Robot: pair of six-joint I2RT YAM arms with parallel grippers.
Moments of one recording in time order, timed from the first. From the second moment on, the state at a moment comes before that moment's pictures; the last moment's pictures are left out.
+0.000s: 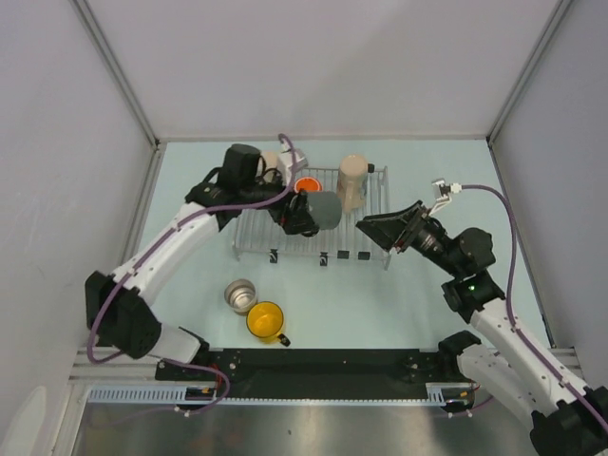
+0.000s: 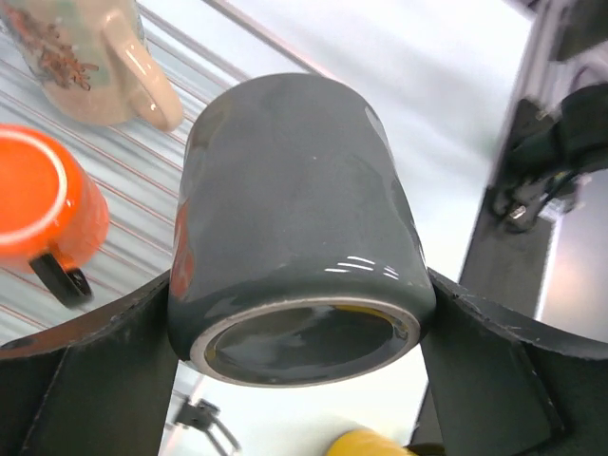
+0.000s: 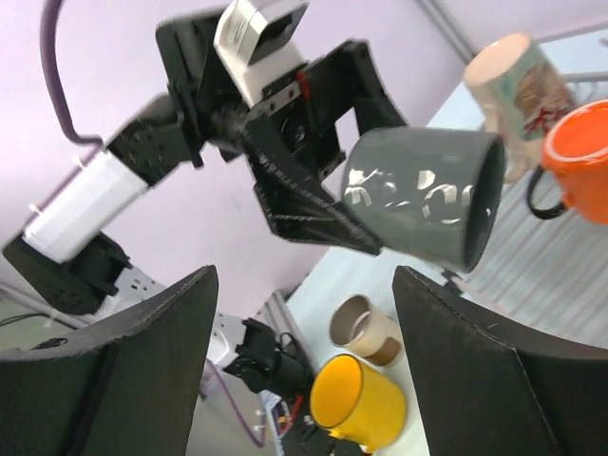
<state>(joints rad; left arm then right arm) -0.47 1.39 1.25 -0.46 0.74 0.08 0.42 0.78 0.54 0.49 -0.53 0.97</state>
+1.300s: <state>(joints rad) -0.80 2.26 2.19 -1.06 0.21 0.36 0.32 0.42 0.50 0.02 -0.26 0.77</state>
